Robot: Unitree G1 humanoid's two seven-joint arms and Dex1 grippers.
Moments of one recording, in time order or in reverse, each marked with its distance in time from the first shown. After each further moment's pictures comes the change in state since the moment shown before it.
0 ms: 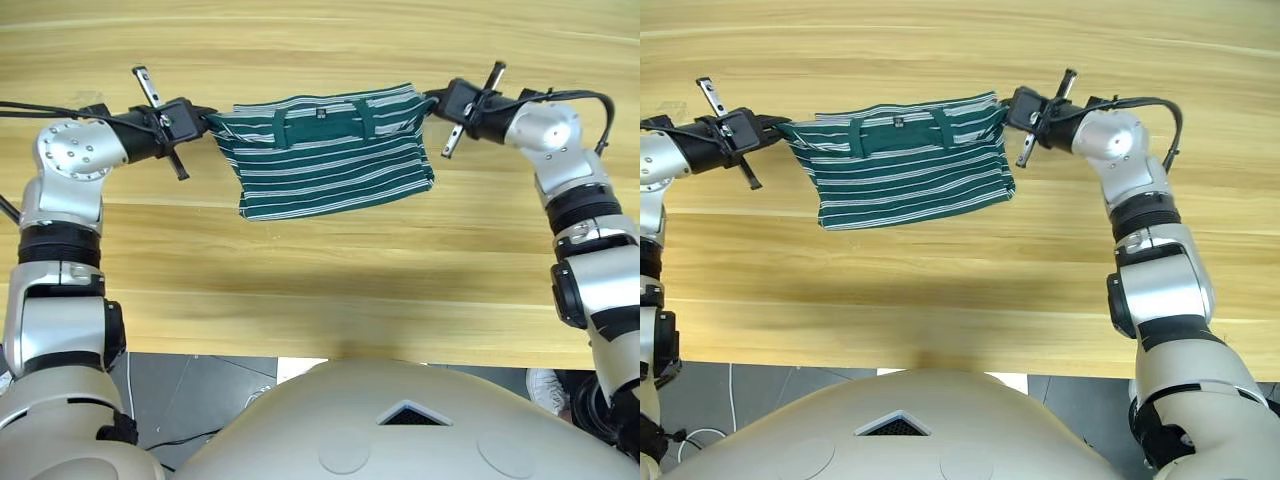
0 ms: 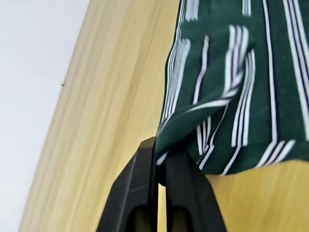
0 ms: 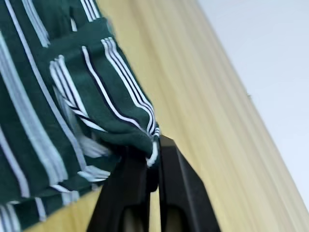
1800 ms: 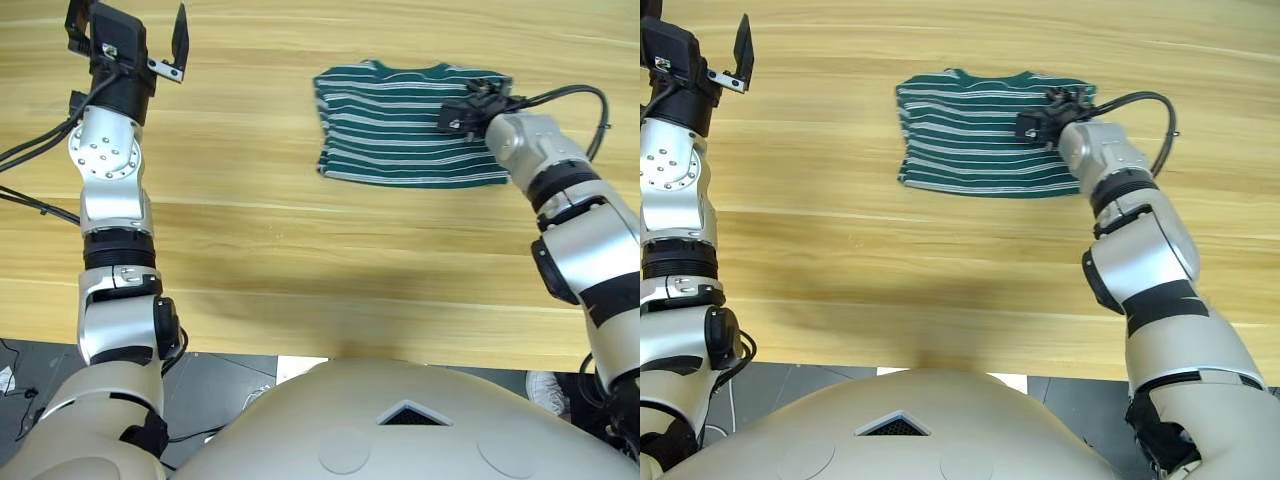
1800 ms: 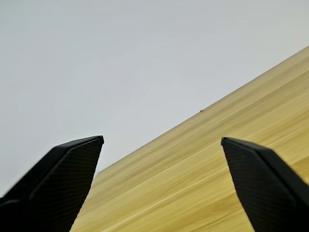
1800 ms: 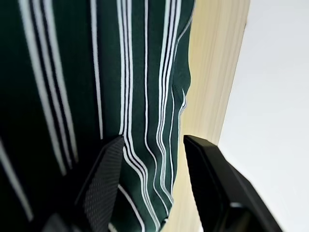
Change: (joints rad) left arm 0.064 -0.238 0.274 -0.222 -0.146 0.129 0.604; right arm -0.191 0.013 0.246 0.361 -0.421 0.271 -0.446
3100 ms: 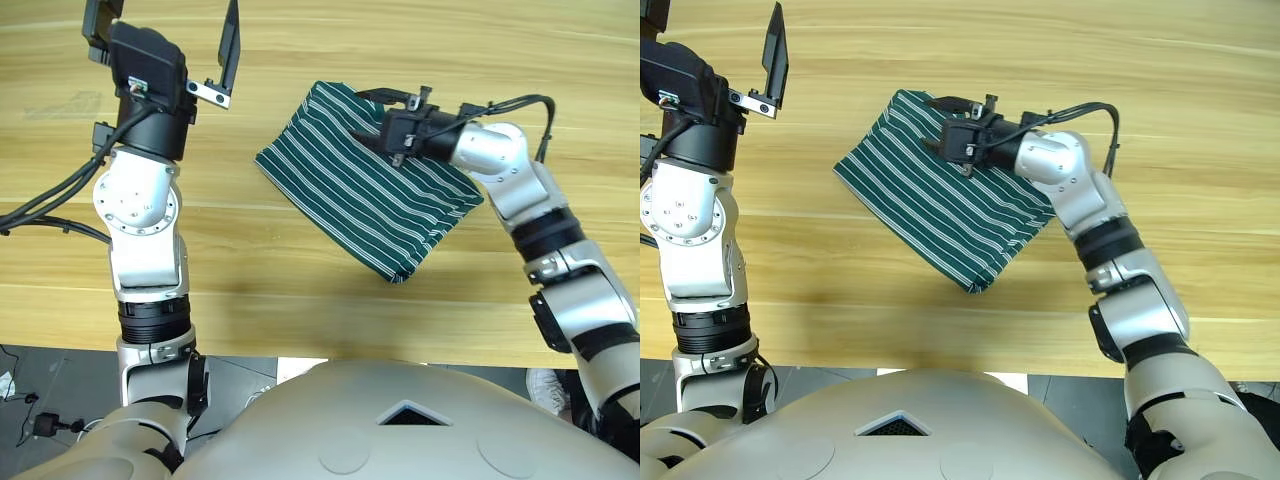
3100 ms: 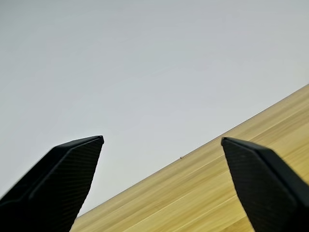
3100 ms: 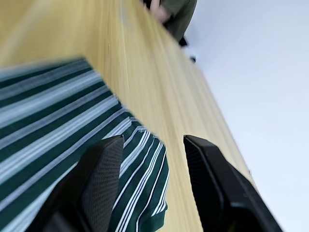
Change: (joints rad) left arm 0.303 -0.133 -0.021 -0.800 0.001 0.299 0.010; right arm 0.235 0.069 -0.054 -0.668 0.384 -0.214 0.345
